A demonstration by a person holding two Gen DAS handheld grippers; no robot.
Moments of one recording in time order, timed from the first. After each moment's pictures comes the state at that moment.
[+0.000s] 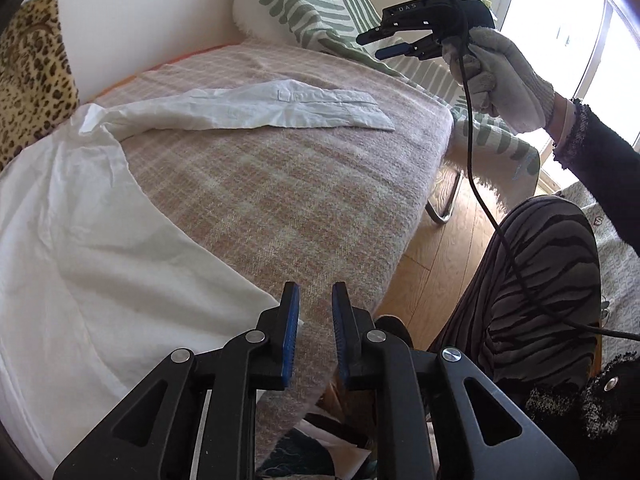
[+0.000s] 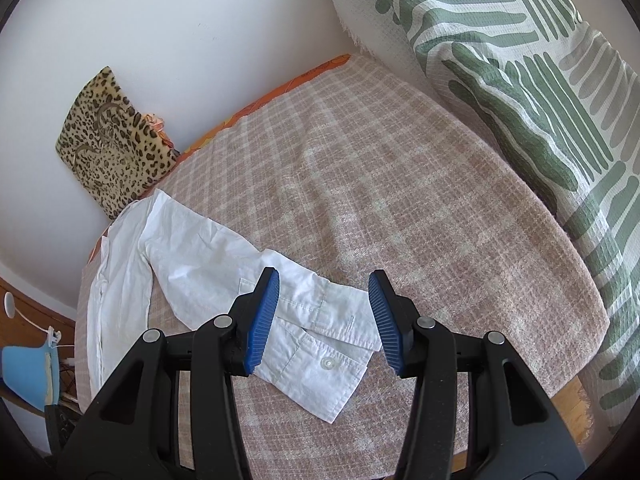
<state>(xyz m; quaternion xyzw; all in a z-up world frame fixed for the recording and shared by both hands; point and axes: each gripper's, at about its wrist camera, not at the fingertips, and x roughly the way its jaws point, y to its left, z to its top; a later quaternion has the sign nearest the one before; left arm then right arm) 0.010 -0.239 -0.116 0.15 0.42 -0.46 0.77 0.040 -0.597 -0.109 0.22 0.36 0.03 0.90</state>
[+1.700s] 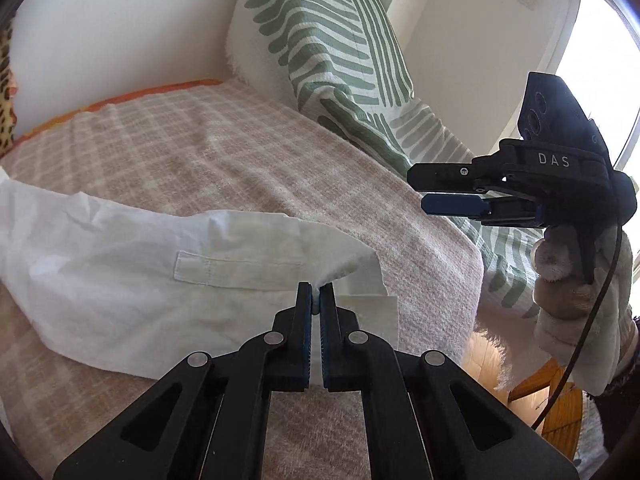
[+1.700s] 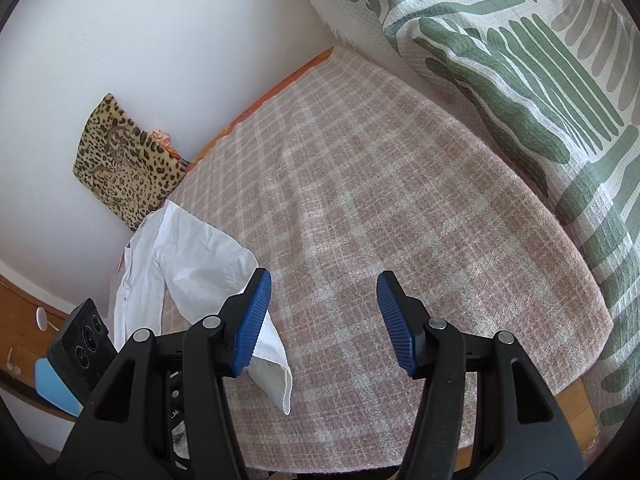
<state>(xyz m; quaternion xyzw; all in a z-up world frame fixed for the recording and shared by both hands) 0.121 -0.411 -0.126 0.02 0.41 -0.44 0.80 0.033 -0.653 -0.129 0.28 0.36 0.08 0.89</state>
